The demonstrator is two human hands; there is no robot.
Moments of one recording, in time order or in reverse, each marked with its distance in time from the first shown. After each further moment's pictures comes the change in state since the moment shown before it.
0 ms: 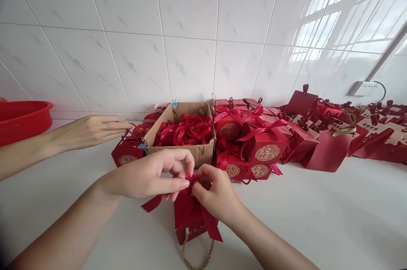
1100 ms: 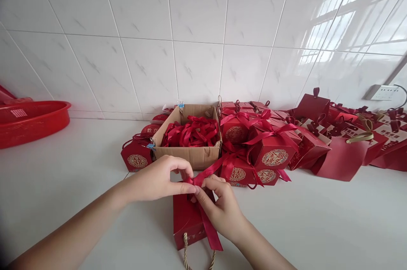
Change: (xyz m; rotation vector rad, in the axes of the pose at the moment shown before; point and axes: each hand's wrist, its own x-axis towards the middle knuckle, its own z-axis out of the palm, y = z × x) left_hand 0.000 -0.029 0.007 0.287 0.235 -0.018; right_hand -0.014 0.016 0.007 -0.005 -0.018 -0.217
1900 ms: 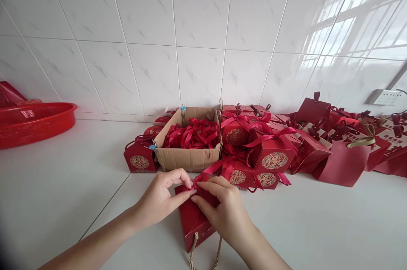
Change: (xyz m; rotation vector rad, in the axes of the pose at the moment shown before) left_hand -0.008 -0.021 0.054 -0.258 0.349 0.096; right_hand -0.005 0.002 -0.006 -0.291 0.118 -0.132
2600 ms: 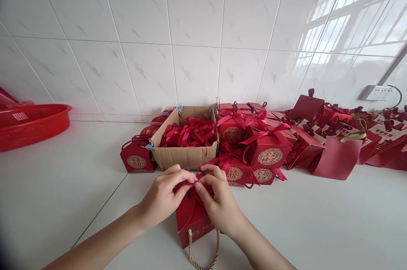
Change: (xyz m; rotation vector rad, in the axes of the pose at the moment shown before) left_hand 0.004 -0.019 0.010 0.357 0.125 0.337; right_hand 0.004 0.004 0.004 0.193 -0.067 0.178
